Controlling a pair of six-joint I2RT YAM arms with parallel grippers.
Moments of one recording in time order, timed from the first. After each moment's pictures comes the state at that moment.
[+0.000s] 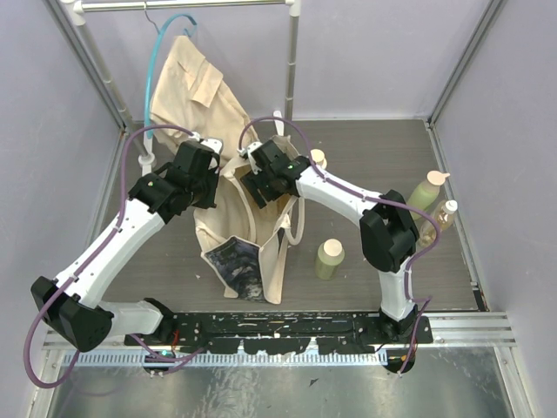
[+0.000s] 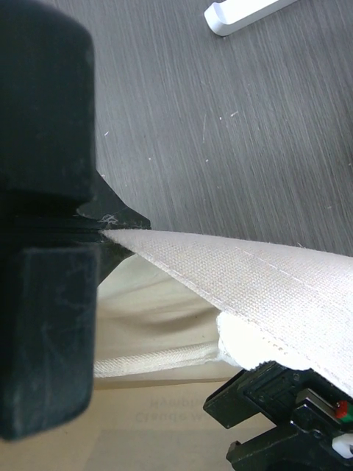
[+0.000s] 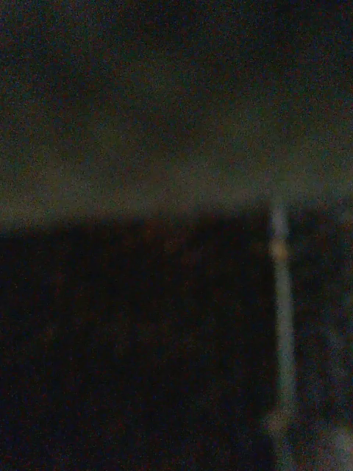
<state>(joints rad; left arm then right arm) -0.57 1.27 1.32 -0.87 -0.25 -0.20 0.75 1.98 1.67 -0.60 0.10 0.00</state>
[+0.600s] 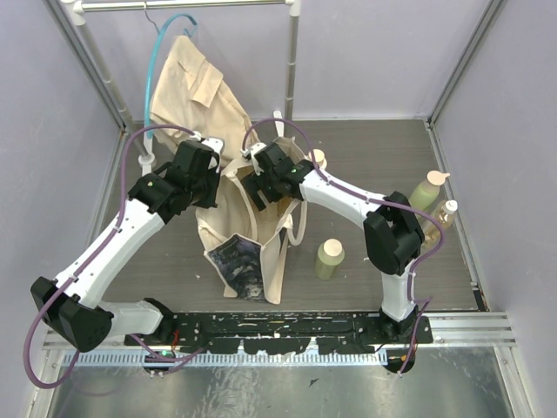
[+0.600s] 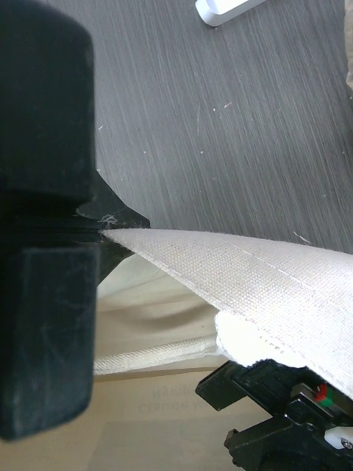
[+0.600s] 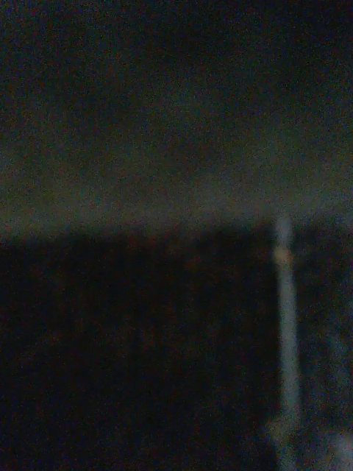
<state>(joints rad) -0.57 1.27 1.32 -0.86 -0.23 -0.20 0.74 1.93 1.57 -0.50 0.10 0.02</state>
